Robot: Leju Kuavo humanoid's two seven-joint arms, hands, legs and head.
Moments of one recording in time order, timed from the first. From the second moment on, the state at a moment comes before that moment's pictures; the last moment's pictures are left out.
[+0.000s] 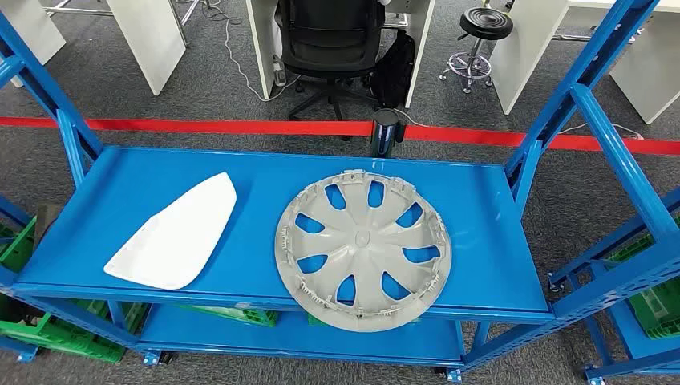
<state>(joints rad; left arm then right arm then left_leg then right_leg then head) -0.10 0.05 -0.79 -0.22 1.33 0.39 -0.14 -0.05 -0.12 -0.36 -0.62 -0.79 -0.69 -0.69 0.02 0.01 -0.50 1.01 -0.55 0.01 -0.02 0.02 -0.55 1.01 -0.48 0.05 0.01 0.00</state>
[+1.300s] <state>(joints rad) -0.10 0.04 -0.79 -0.21 1.35 0.39 -0.15 0.04 0.11 -0.53 -1.70 0.21 -0.69 -0.38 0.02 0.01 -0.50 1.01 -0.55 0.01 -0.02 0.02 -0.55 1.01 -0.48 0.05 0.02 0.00</state>
